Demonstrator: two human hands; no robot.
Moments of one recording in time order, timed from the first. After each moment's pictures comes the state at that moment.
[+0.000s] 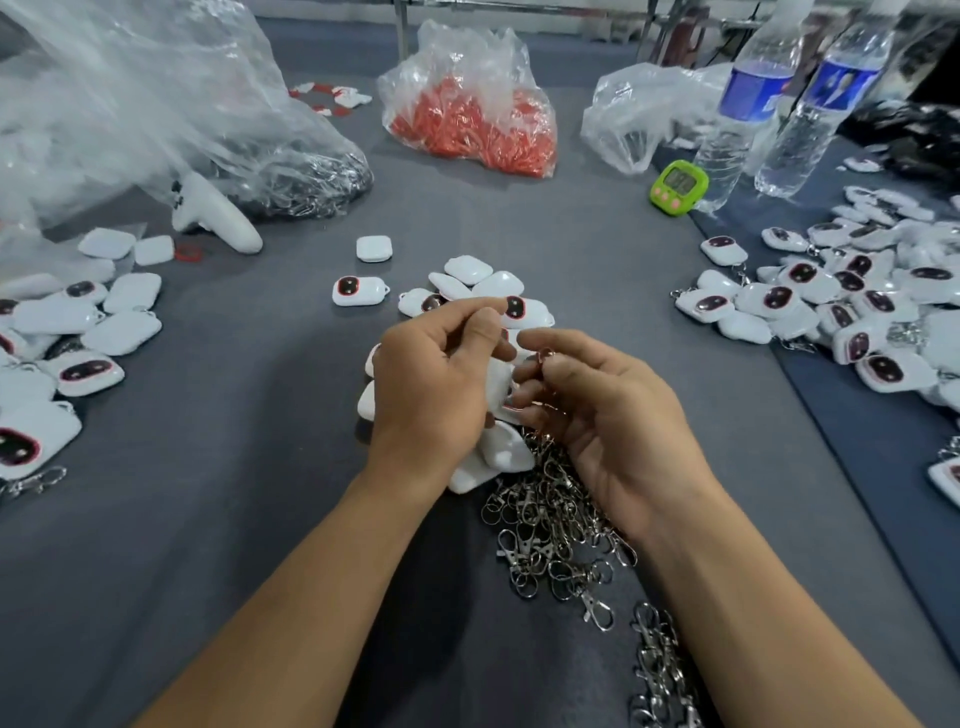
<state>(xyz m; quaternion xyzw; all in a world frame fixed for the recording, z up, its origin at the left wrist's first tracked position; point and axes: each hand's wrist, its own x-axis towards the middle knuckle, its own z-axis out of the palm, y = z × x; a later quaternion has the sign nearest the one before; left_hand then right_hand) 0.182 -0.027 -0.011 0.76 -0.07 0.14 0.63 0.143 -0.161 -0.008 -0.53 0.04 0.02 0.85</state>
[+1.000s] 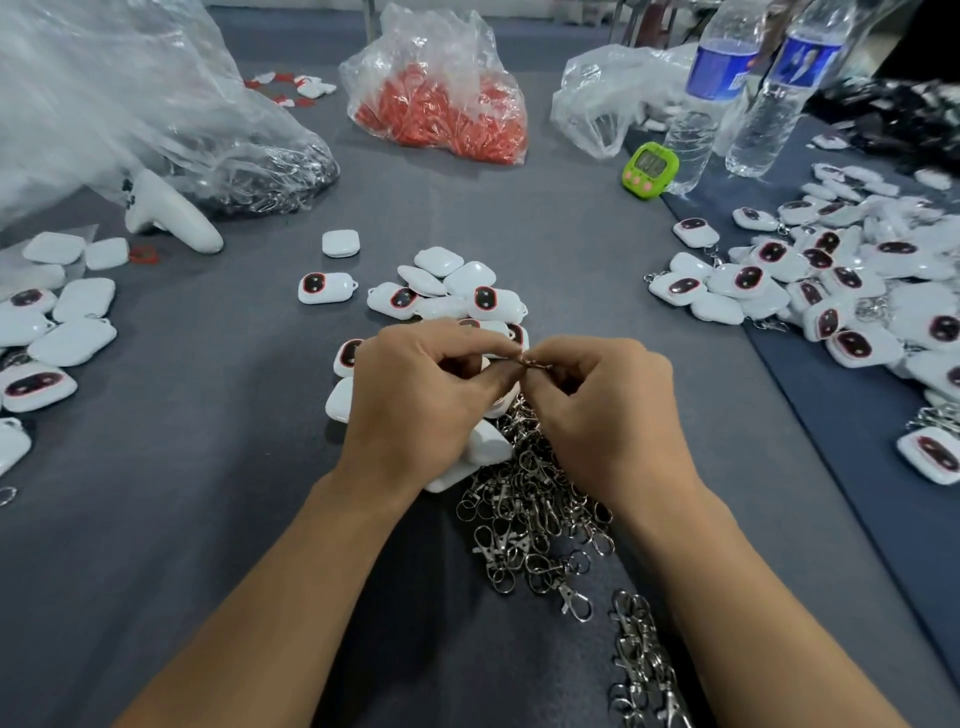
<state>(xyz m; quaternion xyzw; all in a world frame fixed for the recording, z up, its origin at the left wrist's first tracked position) 0.177 -0.027 -0.012 0.80 -0.19 0.15 0.55 0.136 -0.175 -0.008 -0.90 0.03 -0.19 0.39</state>
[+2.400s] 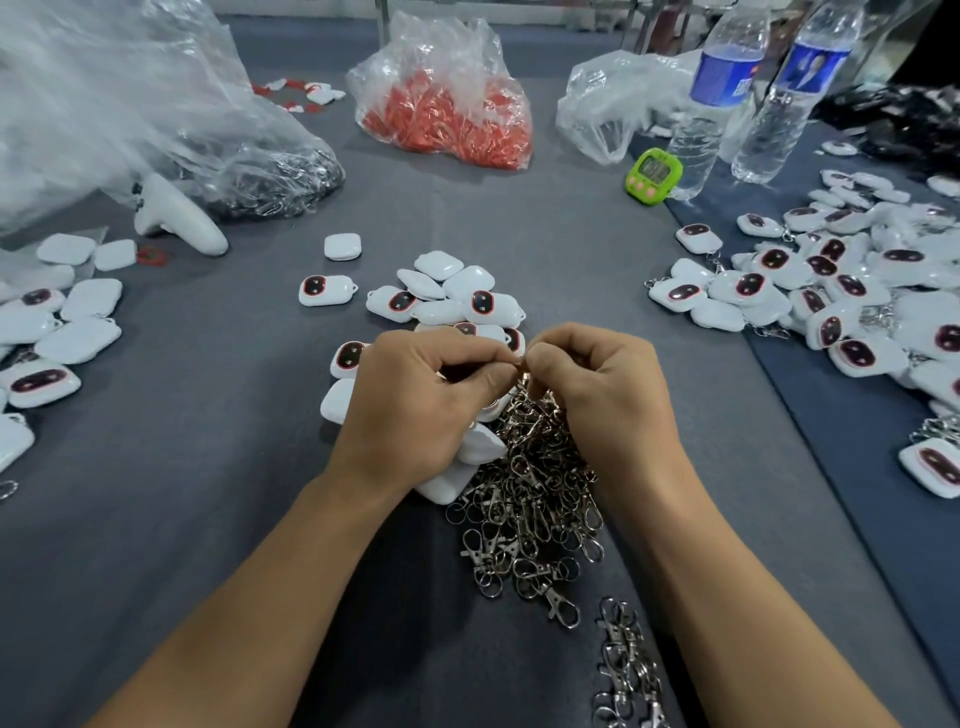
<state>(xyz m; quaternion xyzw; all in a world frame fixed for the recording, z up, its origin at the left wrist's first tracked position) 0.176 -0.026 -0.013 0.79 -0.21 0.09 0.57 0.149 -0.181 -0.014 -0.78 0.06 -0.13 0.61</state>
